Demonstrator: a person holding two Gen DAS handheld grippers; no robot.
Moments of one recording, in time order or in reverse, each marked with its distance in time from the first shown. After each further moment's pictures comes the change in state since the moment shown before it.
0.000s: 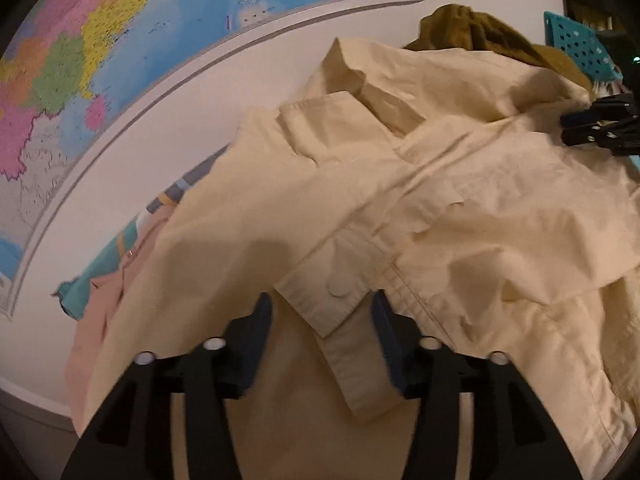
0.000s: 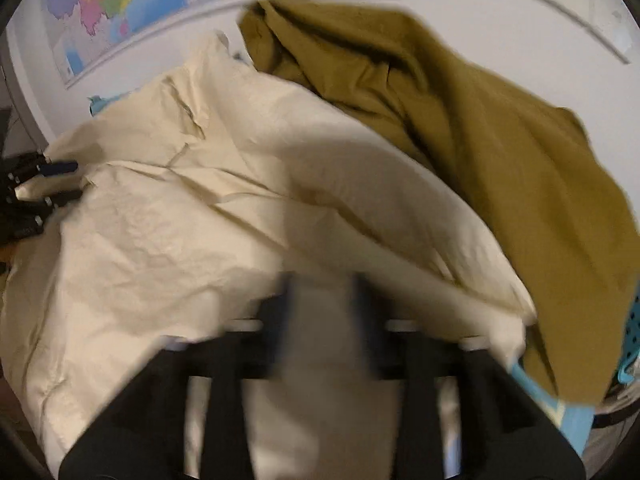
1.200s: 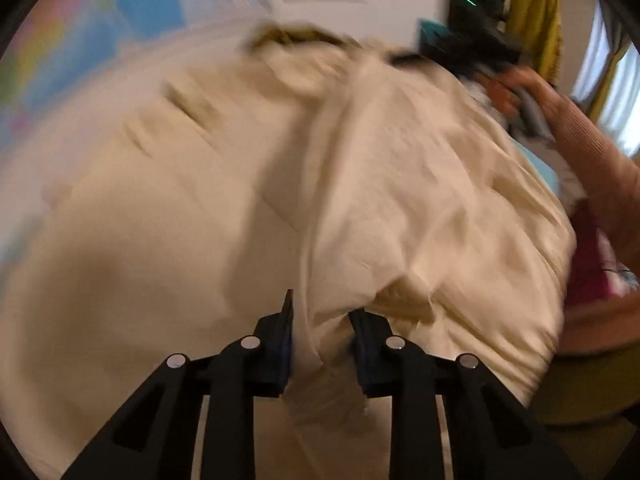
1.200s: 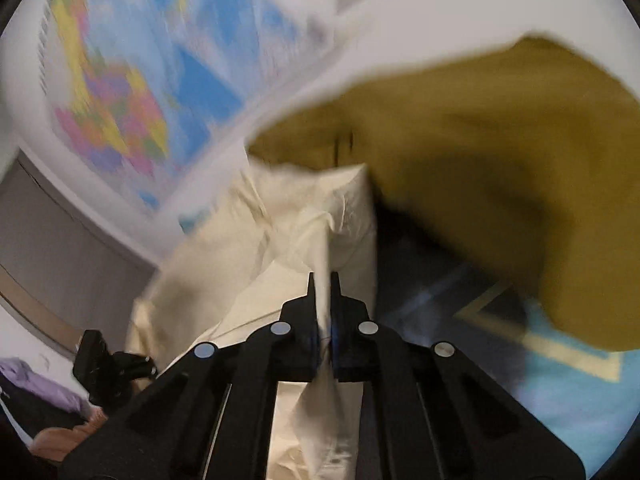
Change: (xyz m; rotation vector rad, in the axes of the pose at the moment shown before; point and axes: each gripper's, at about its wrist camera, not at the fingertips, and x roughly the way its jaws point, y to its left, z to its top) left arm -0.072 -0.063 -0.042 0.074 -0.094 -0.367; right arm -0.064 -0.108 -0.026 0.459 -0.159 0.398
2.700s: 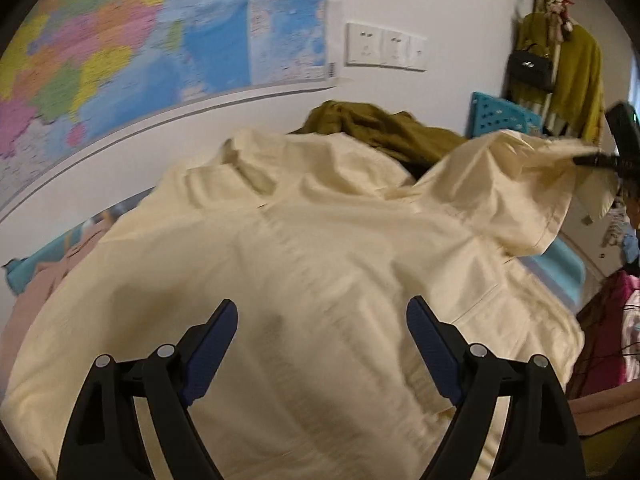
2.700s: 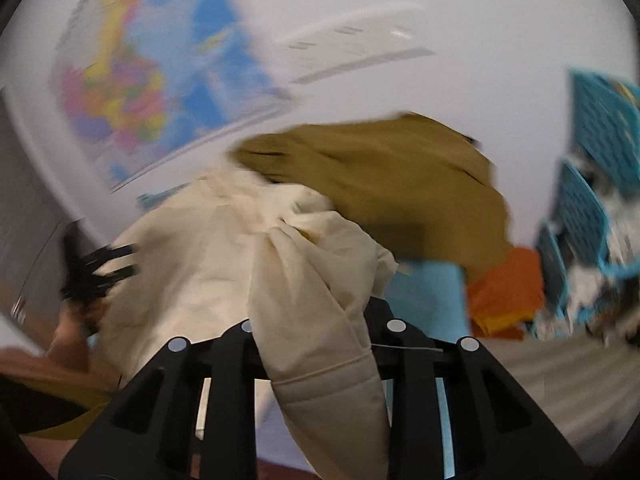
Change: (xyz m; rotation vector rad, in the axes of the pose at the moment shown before) left arm -0.019 0.010 0.030 -0.186 -0.193 0.065; right arm -0.199 0.067 -0.055 -0.281 0.025 -0.229
